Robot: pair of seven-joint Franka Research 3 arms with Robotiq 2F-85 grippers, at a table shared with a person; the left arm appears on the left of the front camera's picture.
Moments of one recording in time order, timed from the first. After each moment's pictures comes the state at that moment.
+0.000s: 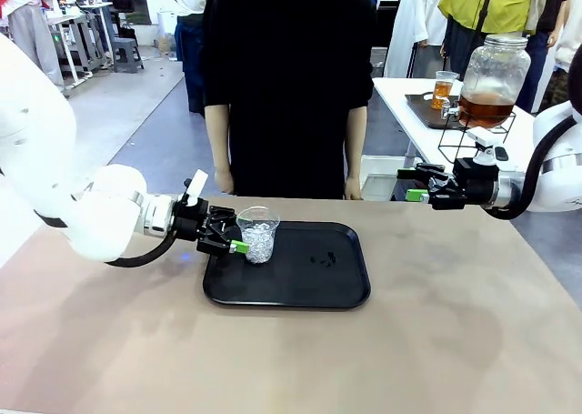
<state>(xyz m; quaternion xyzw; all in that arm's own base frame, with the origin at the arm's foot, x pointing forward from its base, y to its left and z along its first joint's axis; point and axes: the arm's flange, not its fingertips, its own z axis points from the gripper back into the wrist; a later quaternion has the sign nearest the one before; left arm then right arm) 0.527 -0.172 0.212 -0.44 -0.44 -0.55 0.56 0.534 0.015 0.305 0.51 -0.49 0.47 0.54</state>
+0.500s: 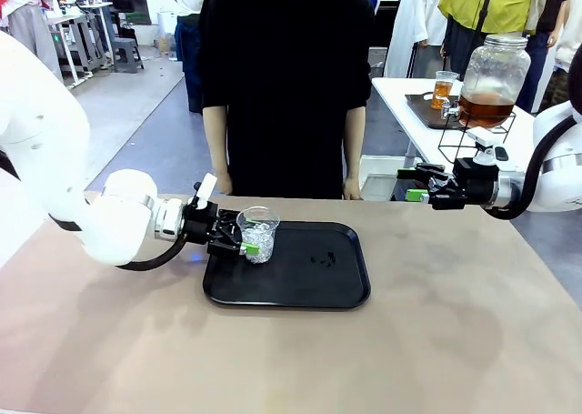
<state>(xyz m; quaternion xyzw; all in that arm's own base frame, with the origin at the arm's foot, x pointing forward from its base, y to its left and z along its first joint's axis) 0.528 -0.191 0.203 -0.46 -0.44 -0.54 0.56 0.534 0.015 0.305 0.51 -0.49 0.47 0.54</state>
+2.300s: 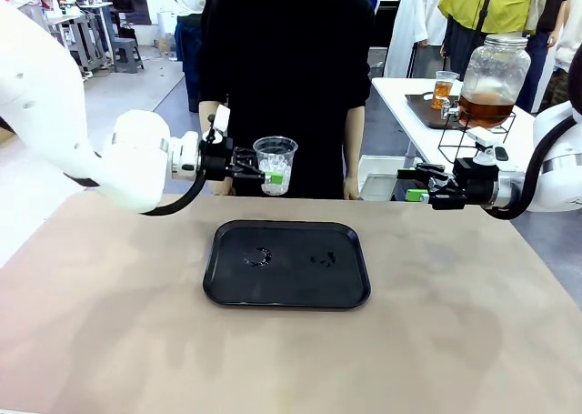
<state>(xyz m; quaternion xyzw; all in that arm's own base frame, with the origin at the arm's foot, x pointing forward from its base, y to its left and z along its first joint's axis) 0.582 -0.227 0.335 -0.42 -0.50 -0.52 0.55 0.534 0.015 0.305 0.51 -0.49 0.47 0.54</state>
